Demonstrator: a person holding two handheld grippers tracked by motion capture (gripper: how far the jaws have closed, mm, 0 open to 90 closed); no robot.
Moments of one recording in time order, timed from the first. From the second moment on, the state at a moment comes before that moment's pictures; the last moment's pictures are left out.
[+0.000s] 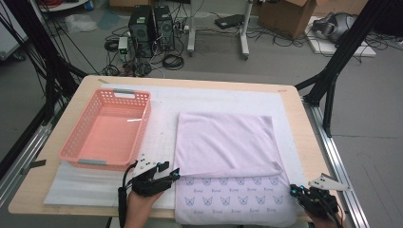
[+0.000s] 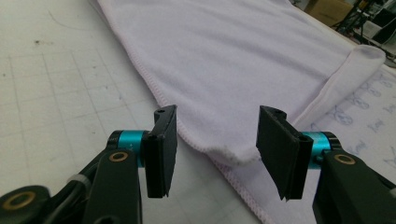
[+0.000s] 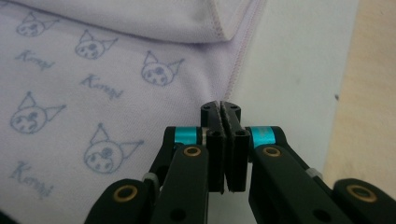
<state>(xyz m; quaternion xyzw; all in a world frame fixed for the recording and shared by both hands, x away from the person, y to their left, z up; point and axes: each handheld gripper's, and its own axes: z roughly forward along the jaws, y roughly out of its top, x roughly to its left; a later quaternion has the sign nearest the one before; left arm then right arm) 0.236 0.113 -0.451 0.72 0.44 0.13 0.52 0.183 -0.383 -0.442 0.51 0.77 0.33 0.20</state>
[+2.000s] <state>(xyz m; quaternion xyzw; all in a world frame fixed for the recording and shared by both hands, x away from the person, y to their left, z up) 0.222 0.098 -0.438 0.75 0.42 0.11 0.50 0.197 -0.397 -0.418 0.48 0.73 0.45 0.17</state>
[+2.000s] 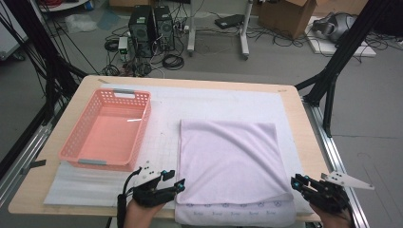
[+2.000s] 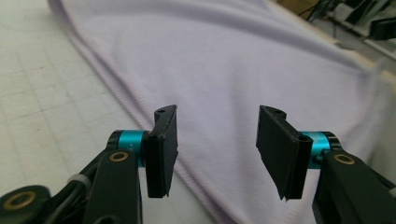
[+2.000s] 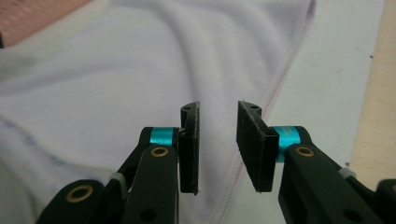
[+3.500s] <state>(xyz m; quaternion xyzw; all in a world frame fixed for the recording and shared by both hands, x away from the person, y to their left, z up) 0.182 0.113 -0.430 0.74 0.39 0.08 0.54 0.162 -0.384 -0.414 0.48 0.75 0.41 0.20</state>
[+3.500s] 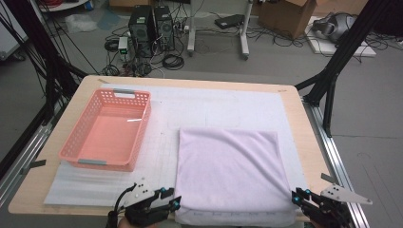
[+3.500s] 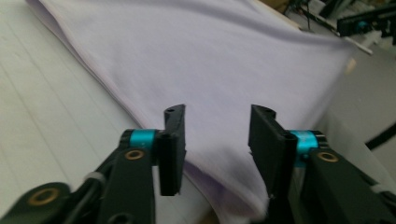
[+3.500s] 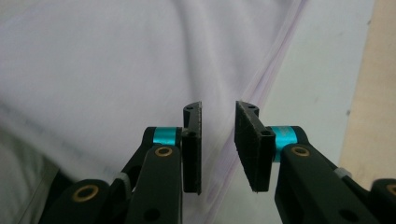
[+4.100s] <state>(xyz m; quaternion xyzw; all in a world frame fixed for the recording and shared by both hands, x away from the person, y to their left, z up) 0.270 0.108 -0.433 0.73 0.40 0.11 0.54 0.258 -0.379 -0.424 0.49 0.74 0.41 0.21</state>
